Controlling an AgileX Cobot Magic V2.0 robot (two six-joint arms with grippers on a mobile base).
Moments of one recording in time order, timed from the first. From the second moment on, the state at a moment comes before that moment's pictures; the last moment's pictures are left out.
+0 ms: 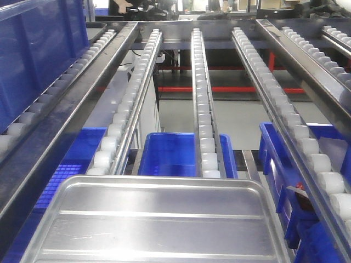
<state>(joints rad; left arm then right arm) -0.08 -0.01 0.03 -0.01 0.04 -0.07 -0.03 -0.01 0.03 0.03 0.03 0.01</state>
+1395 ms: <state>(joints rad) -0.08 0.34 -0.53 -0.01 0.40 -0.07 0.04 0.23 -0.38 0.03 0.06 0.03</state>
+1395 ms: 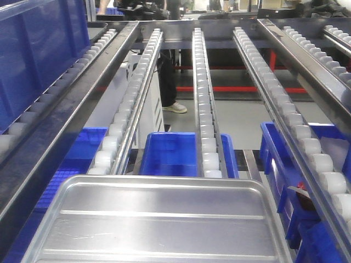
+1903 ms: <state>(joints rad) -0.27 0.68 -0.64 -0.14 0.52 -0.05 0.37 0.58 -0.55 0.03 0.28 0.03</state>
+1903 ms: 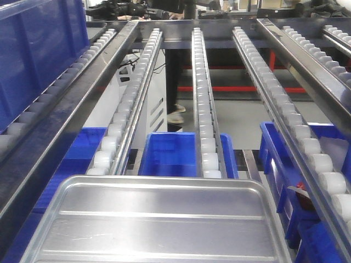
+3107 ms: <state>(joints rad) -0.79 1.31 -0.83 -0.08 0.77 -0.37 0.50 1.14 -0.62 0.24 0.59 0.12</state>
